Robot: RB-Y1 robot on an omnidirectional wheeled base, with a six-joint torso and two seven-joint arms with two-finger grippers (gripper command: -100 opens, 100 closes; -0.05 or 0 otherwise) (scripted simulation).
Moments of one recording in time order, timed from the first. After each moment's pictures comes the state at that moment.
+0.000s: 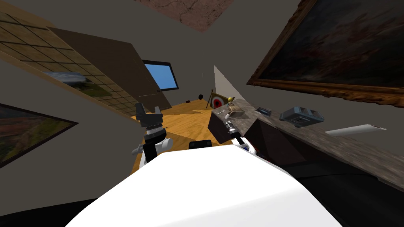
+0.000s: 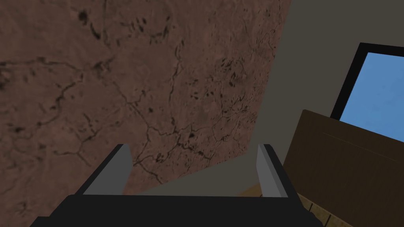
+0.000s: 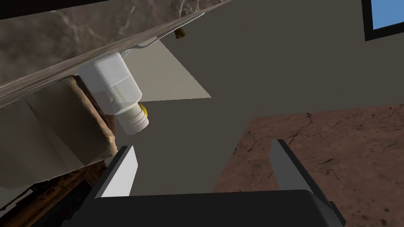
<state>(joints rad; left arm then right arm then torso) 0.50 -0.04 0.06 -2.33 0.01 -0.48 0.07 0.46 -0.40 -0.07 -1.70 0.16 -0.24 0.65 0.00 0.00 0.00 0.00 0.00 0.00</state>
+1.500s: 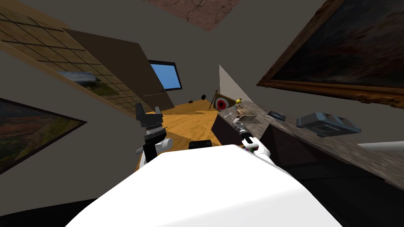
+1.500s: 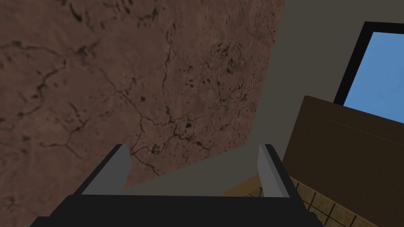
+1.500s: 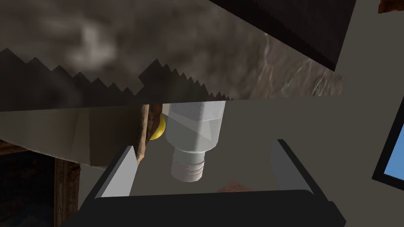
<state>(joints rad) 0.50 -0.04 0.06 -2.33 0.01 -0.48 0.07 0.40 -0.54 -0.26 -1.43 0.41 -0.14 0.77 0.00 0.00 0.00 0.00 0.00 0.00</state>
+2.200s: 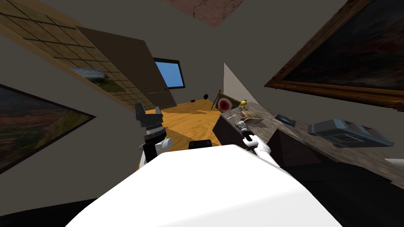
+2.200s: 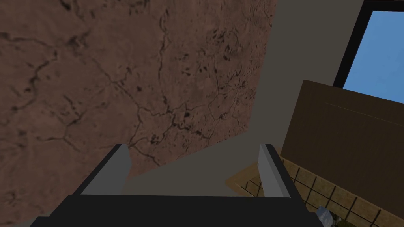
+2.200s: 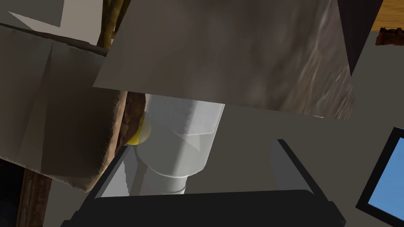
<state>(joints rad) 0.50 -0.04 0.06 -2.33 0.01 -0.48 0.07 0.35 -0.57 -0.28 -1.38 0.51 -0.07 0.74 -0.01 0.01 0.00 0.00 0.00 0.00</state>
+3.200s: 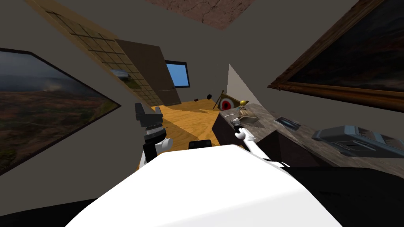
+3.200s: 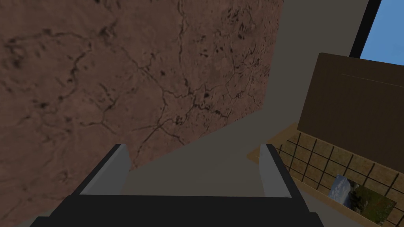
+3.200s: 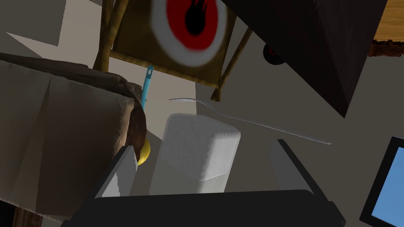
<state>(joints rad) 0.50 -0.04 0.06 -2.33 0.01 -0.48 0.07 0.14 -0.57 -0.11 -1.29 0.68 0.21 0.53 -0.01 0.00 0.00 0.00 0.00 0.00</state>
